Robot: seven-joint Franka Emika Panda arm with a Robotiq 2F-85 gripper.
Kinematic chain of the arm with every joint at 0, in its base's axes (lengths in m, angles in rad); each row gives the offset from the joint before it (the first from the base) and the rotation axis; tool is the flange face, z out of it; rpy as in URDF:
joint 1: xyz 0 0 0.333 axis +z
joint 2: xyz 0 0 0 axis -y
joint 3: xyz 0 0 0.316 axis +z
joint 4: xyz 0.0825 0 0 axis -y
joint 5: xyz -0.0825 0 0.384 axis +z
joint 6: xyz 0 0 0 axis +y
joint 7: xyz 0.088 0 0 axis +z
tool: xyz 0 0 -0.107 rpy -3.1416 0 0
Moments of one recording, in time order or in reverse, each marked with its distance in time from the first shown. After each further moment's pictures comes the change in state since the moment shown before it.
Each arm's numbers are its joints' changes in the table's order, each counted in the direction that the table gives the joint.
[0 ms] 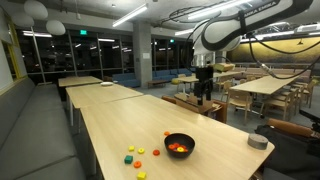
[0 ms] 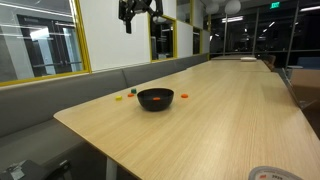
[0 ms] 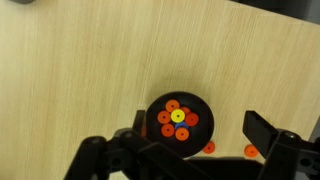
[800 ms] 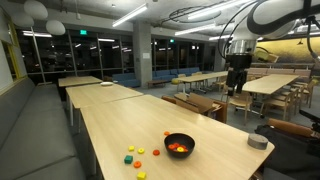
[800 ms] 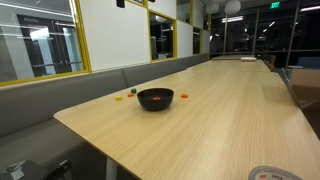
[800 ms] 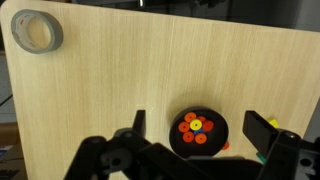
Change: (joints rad) arm -0.090 0.399 -0.079 -0.242 0.000 0.053 0.020
